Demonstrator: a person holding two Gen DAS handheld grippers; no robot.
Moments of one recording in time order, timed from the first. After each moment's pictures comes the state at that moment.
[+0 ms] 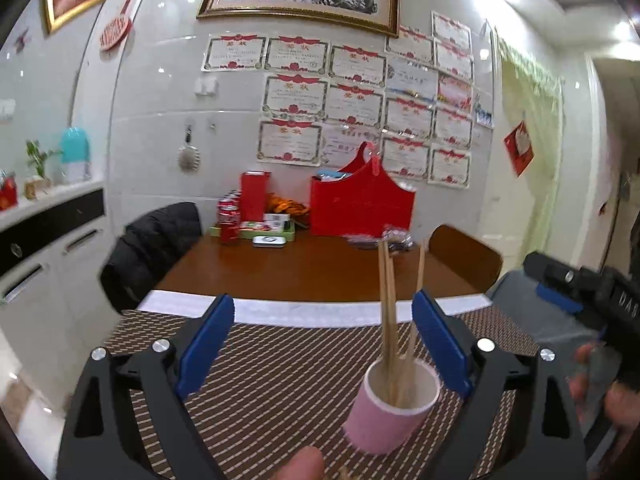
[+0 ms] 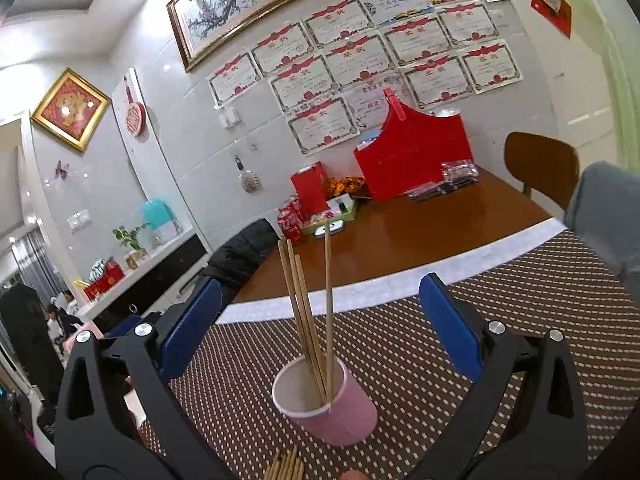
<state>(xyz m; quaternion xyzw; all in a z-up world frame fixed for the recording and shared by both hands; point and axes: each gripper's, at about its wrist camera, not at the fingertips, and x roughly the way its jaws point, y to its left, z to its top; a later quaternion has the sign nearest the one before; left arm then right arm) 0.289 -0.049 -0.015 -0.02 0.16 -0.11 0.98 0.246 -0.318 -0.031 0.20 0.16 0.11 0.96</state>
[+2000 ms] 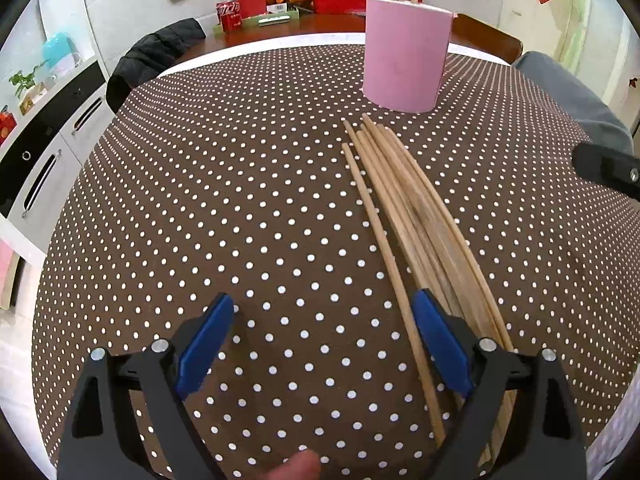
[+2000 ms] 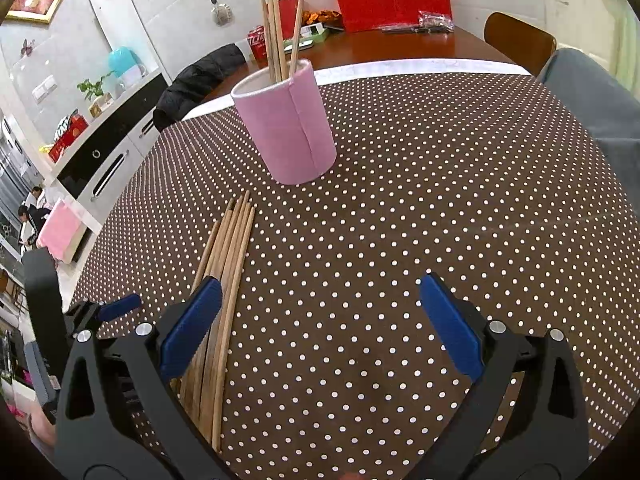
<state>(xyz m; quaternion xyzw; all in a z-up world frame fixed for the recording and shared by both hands) 0.190 -0.044 -0.202 0.07 0.48 -0.08 0.87 0.160 -0.271 -0.173 0.10 0.42 0.10 0.90</state>
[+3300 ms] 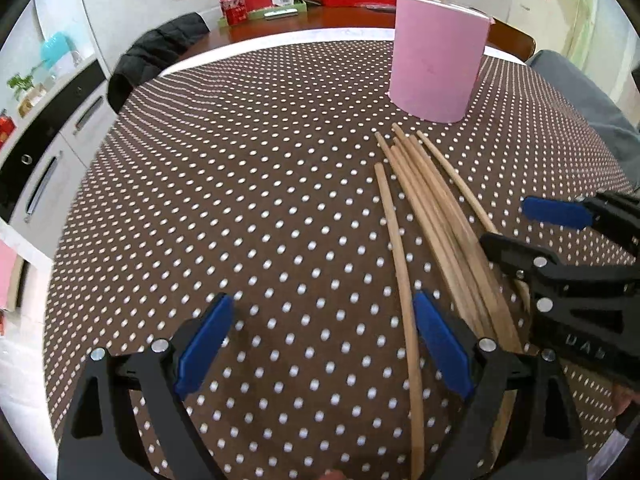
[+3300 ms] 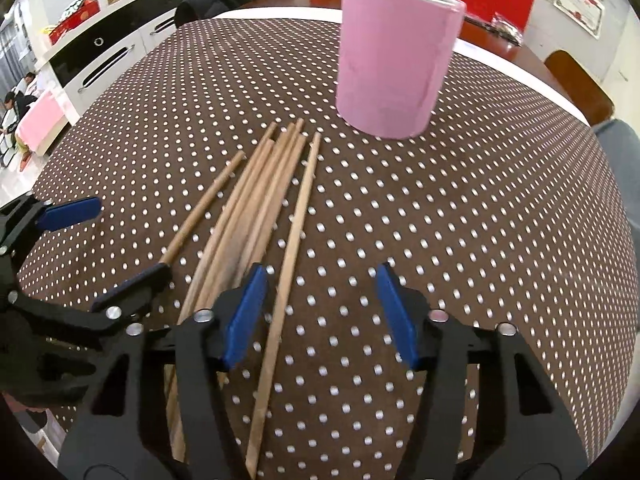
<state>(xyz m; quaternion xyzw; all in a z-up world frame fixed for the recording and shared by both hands) 0.232 -0.031 -0.198 0.07 0.50 -0.08 0.86 0.210 -0.169 -0.212 -0.07 0.48 0.13 0.87</state>
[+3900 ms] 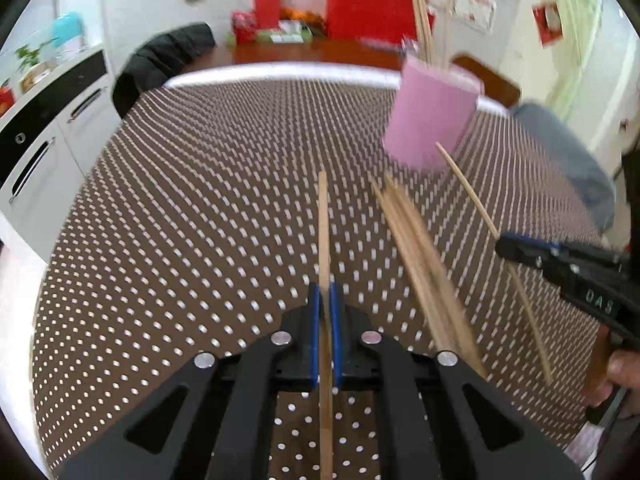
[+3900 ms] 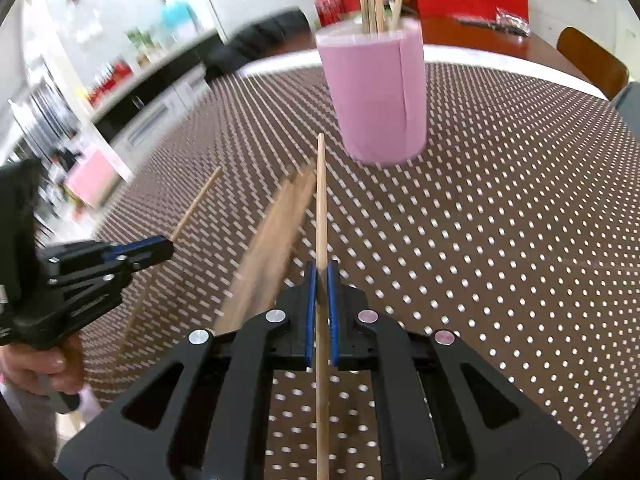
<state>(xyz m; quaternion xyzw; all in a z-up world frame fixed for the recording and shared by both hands) 0.222 -0.001 -0.162 -0.01 0.44 -0.11 0.89 0.184 -0.228 -0.184 0.08 0.40 0.21 0.89</state>
